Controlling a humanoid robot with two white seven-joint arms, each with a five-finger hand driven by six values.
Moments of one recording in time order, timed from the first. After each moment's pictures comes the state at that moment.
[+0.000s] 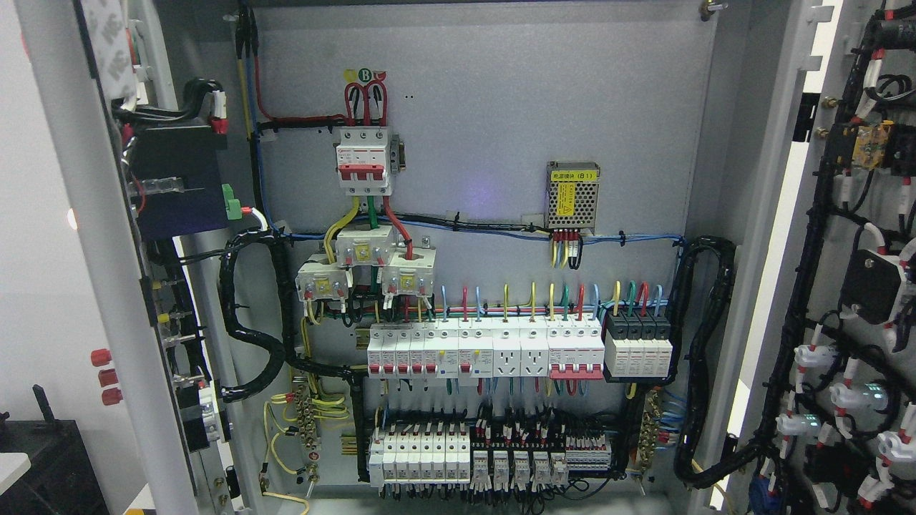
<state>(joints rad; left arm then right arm) 0.09 -0.04 0.17 -0.04 -0.13 -0.12 -0.25 -0.54 0.03 0.74 -1.58 -0.61 0.10 0.57</state>
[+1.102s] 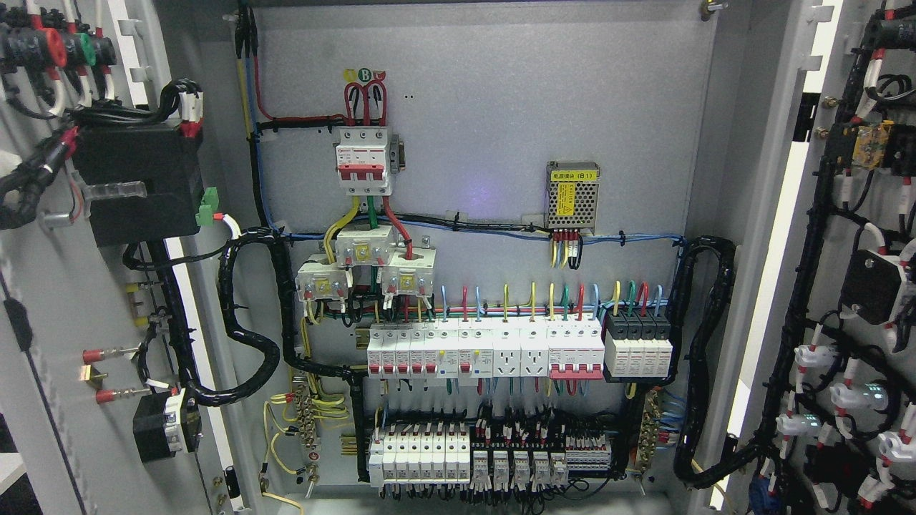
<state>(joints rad) 0.09 -0.04 0.17 -0.04 -0.13 -0.12 -0.25 -0.55 0.08 0.80 -1.58 -0.55 0.10 0.56</state>
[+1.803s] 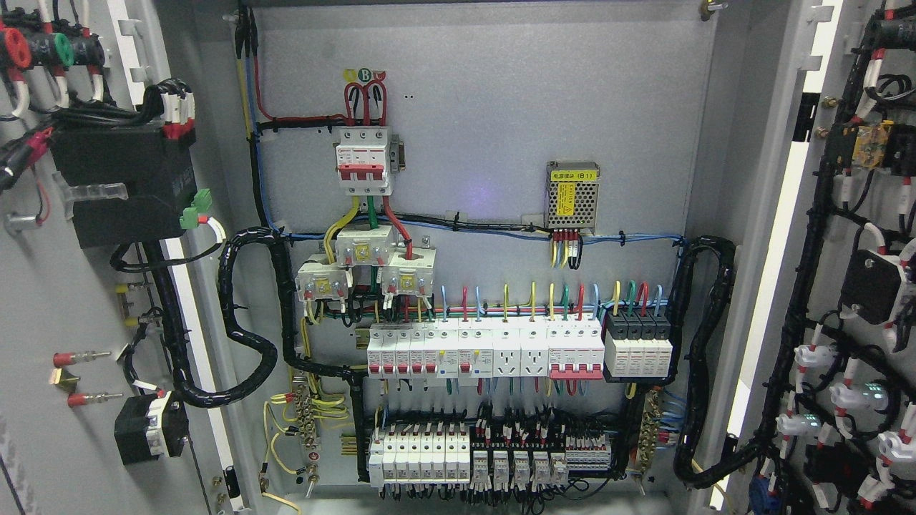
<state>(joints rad) 0.09 -0.04 0.17 -0.04 -0.13 -0.12 -0.25 -0.57 0.11 0.83 -1.57 -0.53 0.10 0.56</state>
